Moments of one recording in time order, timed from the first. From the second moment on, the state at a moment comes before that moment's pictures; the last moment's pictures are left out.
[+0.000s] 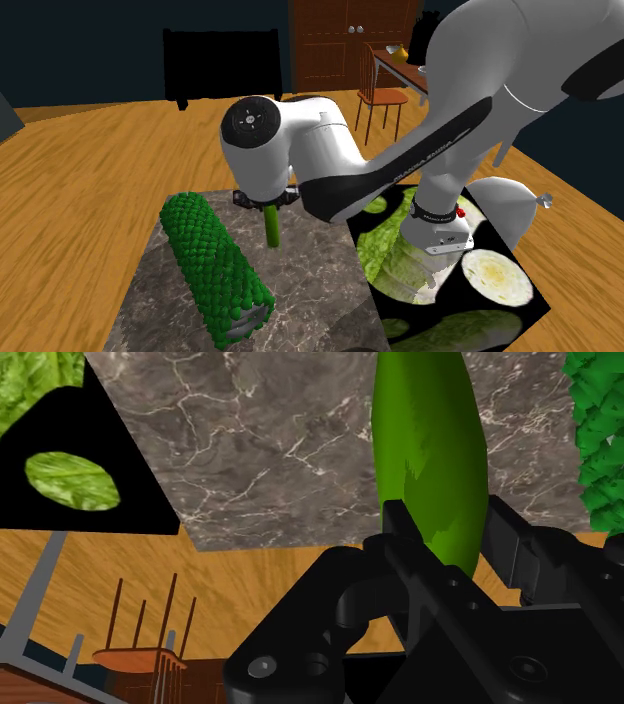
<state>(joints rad) -1.00 -0.49 1.42 -2.24 -0.04 2.05 1.79</state>
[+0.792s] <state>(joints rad) -0.91 -0.51 1.28 -2.14 -0.04 1.91 1.73</state>
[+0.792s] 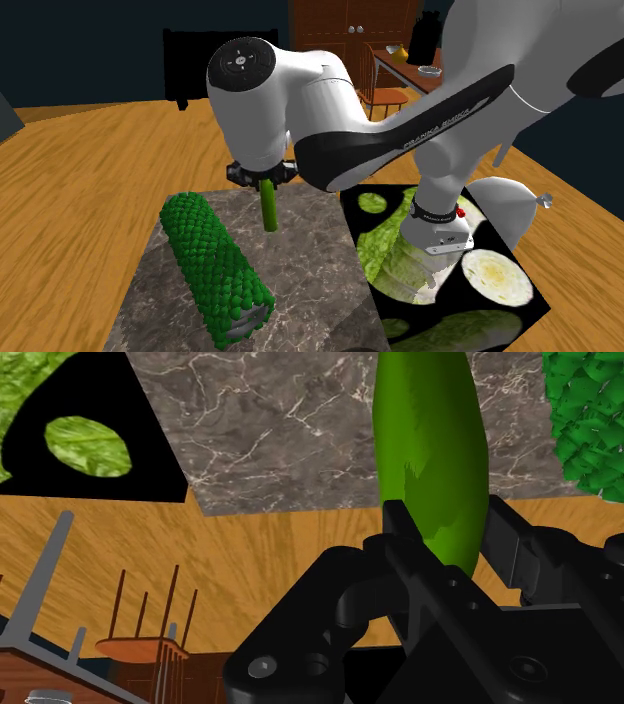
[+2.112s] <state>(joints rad) -0.83 -0.60 1.47 -1.89 0.11 1.60 1.95</state>
